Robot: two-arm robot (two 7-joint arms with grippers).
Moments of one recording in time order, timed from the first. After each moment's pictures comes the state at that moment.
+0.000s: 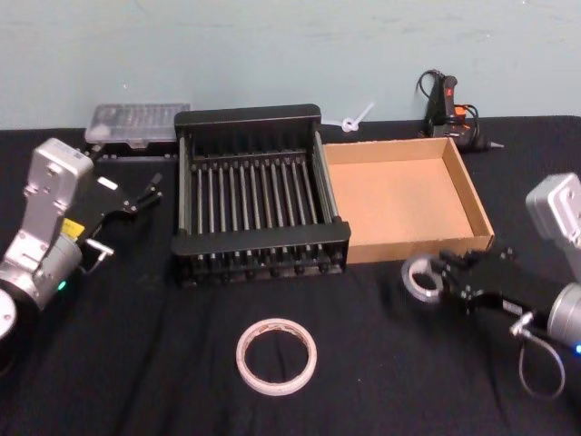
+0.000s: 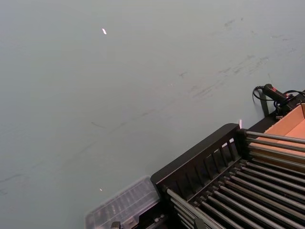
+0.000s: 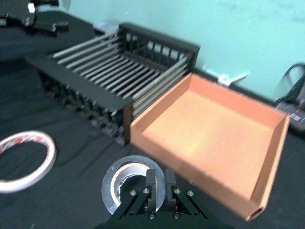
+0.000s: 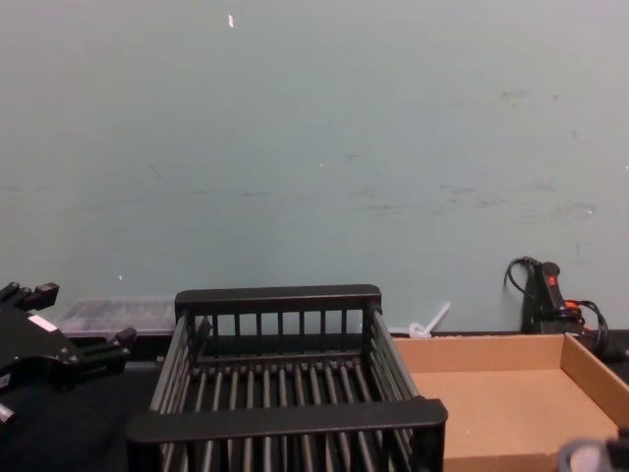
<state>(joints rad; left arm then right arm) -0.20 0.60 0.45 -1.41 -0.25 -0.12 0.03 -0.07 0.65 -0.25 -1.77 0.37 0.27 0.40</state>
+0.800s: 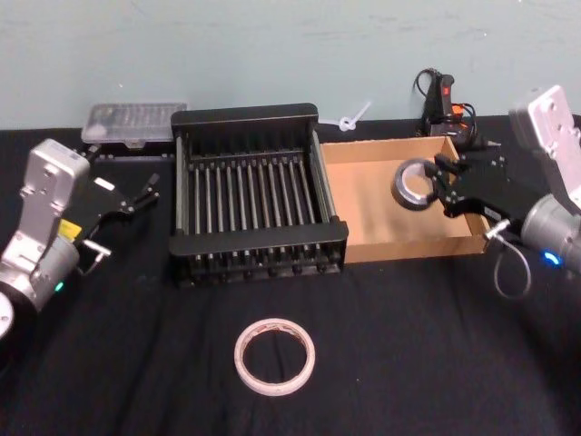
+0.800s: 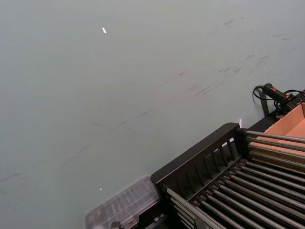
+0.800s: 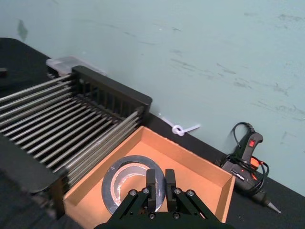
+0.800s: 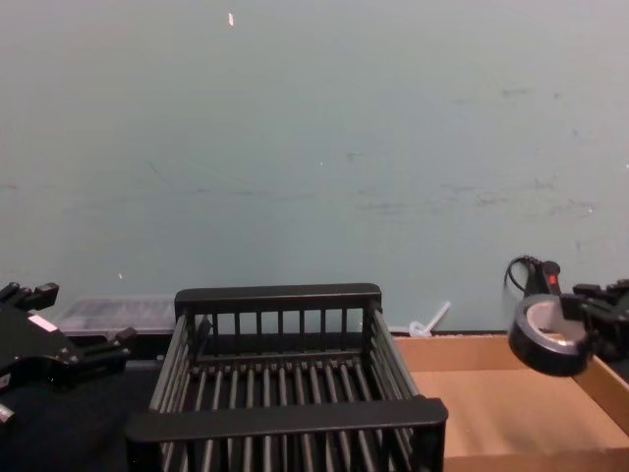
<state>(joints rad) -0.20 0.60 0.45 -1.41 -0.25 -0.12 0.03 0.19 0.52 -0.29 -1.60 0.25 0.22 0.35</state>
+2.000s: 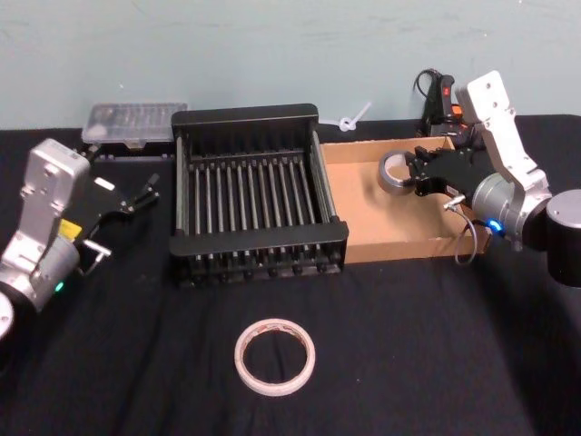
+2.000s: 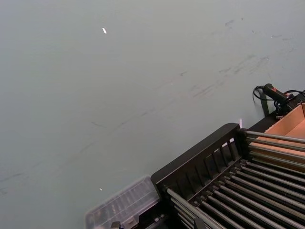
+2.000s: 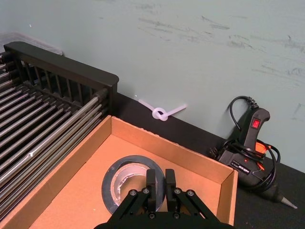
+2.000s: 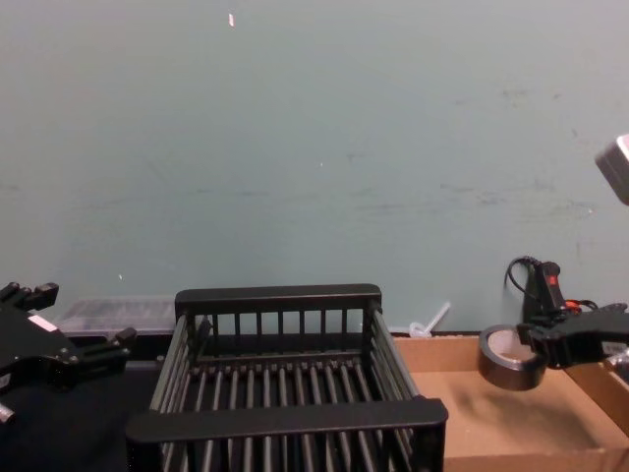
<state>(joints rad) -0.20 0.60 0.45 -1.41 -0.25 -0.12 0.03 0.44 0.31 -0.32 -1.18 0.14 0.22 0.32</state>
